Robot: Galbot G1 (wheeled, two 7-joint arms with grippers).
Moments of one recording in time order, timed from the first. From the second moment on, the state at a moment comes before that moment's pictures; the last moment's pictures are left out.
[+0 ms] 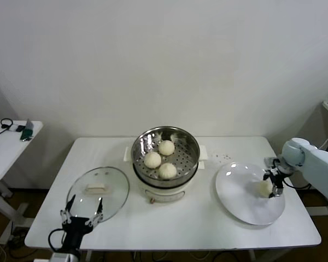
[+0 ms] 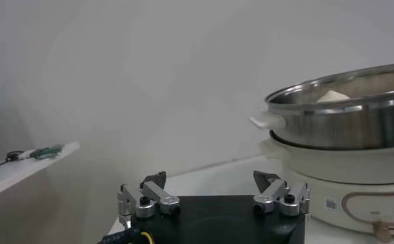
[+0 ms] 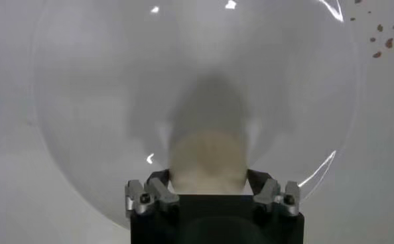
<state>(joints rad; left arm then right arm) 1.77 -1.43 -0.66 -2.09 0.05 -0.03 0.00 0.00 0.68 -0.89 0.93 -0.09 -0.09 -1.12</state>
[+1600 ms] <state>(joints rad) 1.80 -1.38 -0.60 -2.14 0.04 -0.06 0.00 0.79 1.22 -1.69 0.96 0.89 -0.30 -1.04</state>
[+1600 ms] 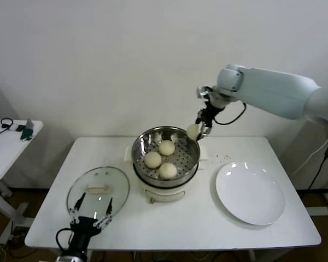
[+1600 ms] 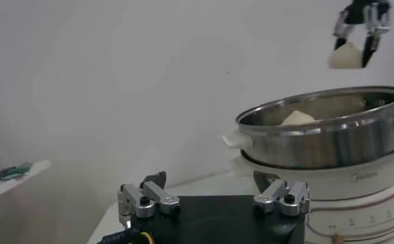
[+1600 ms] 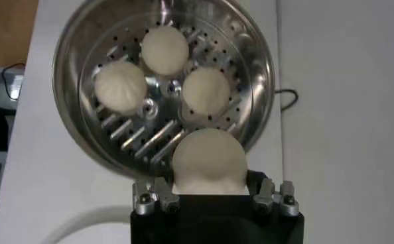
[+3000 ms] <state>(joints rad) 1.79 -1.35 -0.62 -2.13 0.01 -0.06 0.00 0.67 1.38 -1.79 0.92 0.89 -0.32 -0.98</state>
